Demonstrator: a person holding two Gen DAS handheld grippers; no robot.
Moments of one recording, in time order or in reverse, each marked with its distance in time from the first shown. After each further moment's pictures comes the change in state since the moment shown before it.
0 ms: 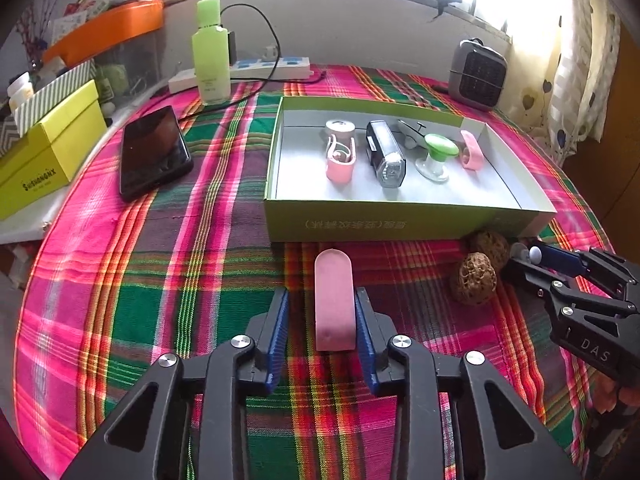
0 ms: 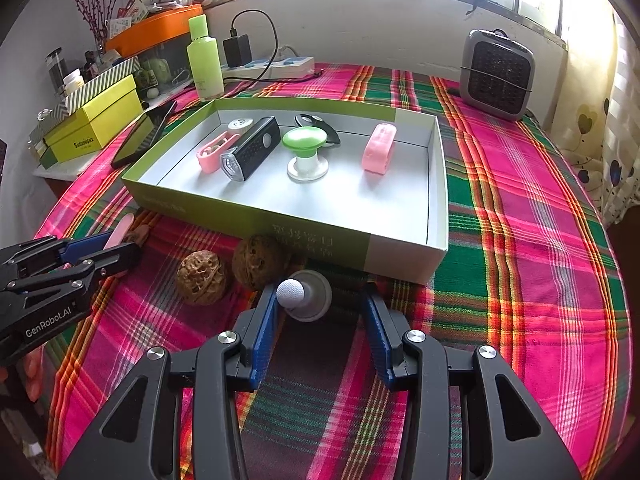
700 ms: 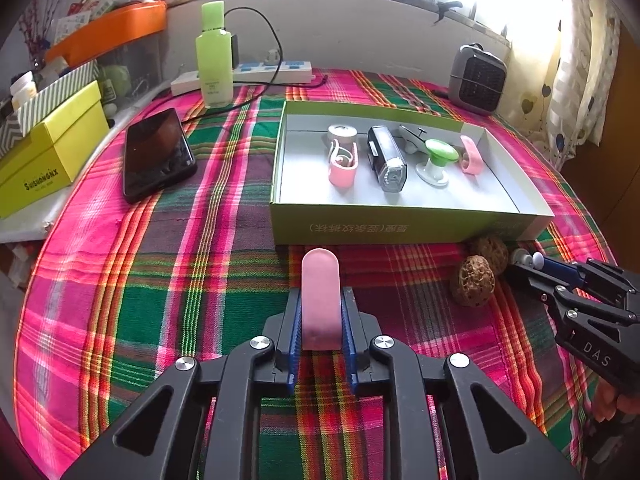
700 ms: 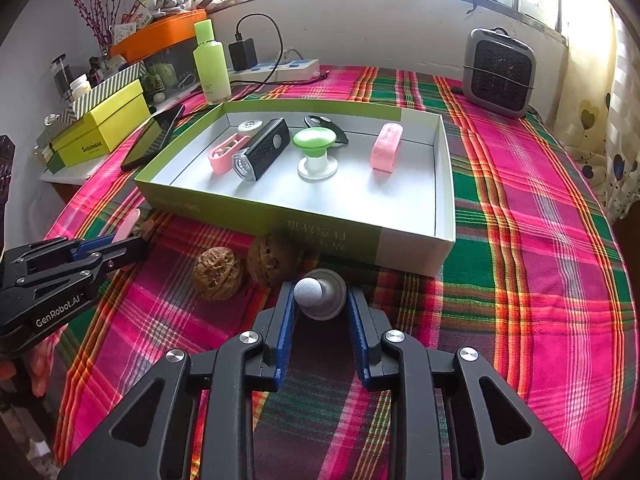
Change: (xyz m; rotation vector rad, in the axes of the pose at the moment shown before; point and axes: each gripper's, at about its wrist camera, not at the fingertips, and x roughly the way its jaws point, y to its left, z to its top) left arm -0.004 0.002 0.000 -0.006 -0.014 -0.005; right arm -0.006 0.002 -0.003 0.016 -0.010 0.034
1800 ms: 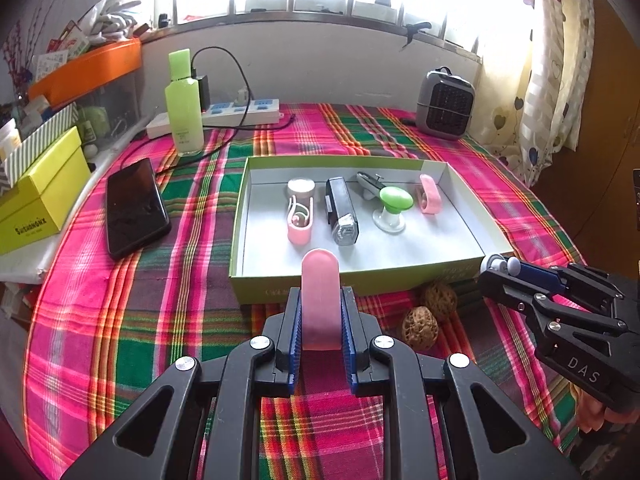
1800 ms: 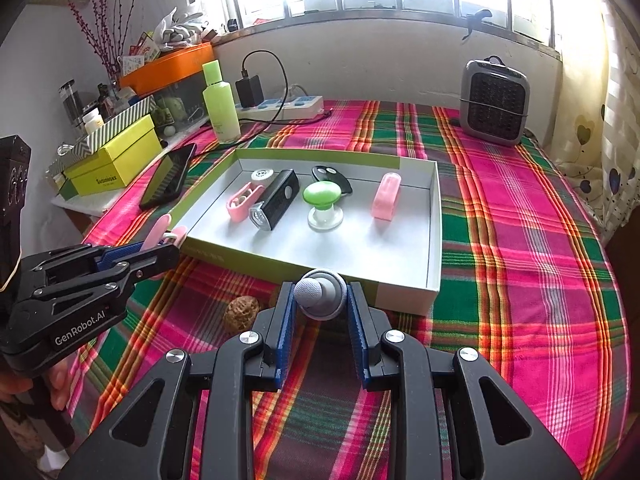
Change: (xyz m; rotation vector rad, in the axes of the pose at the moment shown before) left arm -0.020 -0.021 0.029 0.051 -0.081 -0.062; right arm -0.026 0.001 0.022 0.022 -0.086 0.029
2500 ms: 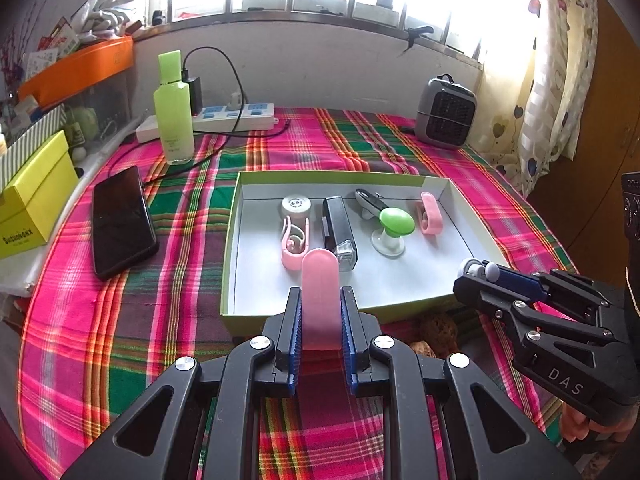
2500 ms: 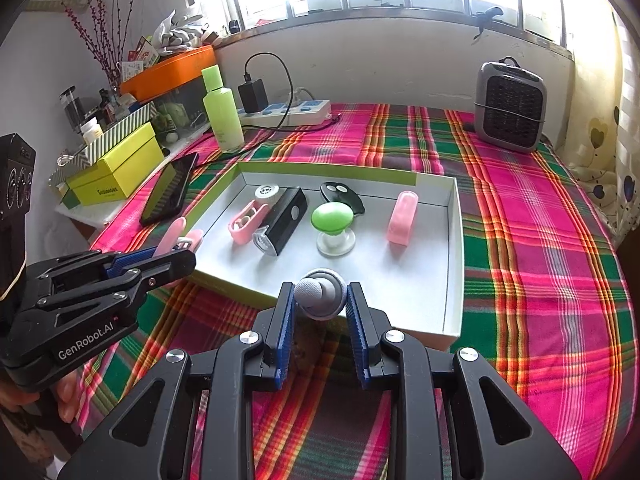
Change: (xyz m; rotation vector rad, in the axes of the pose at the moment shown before) left arm 0.014 0.004 0.020 -0.018 0.004 -0.032; right arm 0.019 0.003 0.022 0.005 0.002 0.034
